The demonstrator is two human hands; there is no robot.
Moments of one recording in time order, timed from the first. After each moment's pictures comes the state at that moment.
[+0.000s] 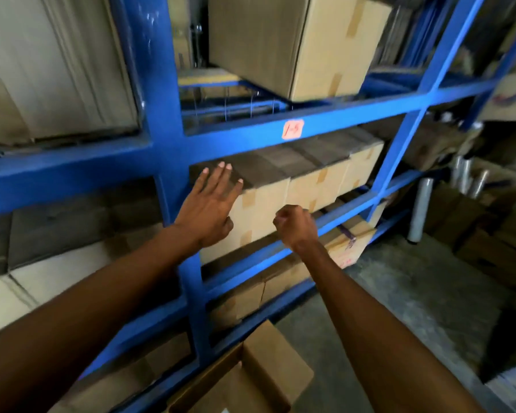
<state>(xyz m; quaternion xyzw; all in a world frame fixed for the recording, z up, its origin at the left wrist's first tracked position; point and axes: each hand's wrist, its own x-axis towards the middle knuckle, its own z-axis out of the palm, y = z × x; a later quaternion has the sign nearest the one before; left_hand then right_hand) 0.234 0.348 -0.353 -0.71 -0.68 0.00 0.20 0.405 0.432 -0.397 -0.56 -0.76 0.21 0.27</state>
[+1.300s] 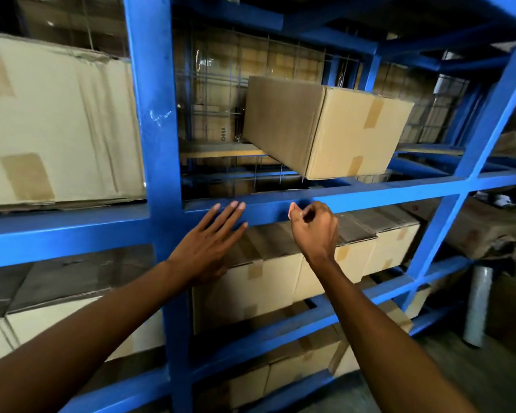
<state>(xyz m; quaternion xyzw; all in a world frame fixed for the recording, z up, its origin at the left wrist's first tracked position) 0.219 0.399 -0.324 -0.65 -0.64 0.09 0.39 0.395 0.527 -0.301 -0.42 -0.70 0.18 0.54</state>
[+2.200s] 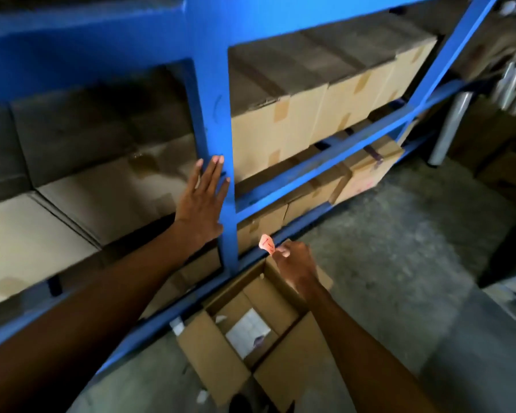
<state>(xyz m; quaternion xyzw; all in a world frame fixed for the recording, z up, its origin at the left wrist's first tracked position) 0.172 0.266 -0.501 -0.67 -0.69 0.19 0.22 0.376 0.279 -0.586 -0.62 -0.70 0.33 0.14</state>
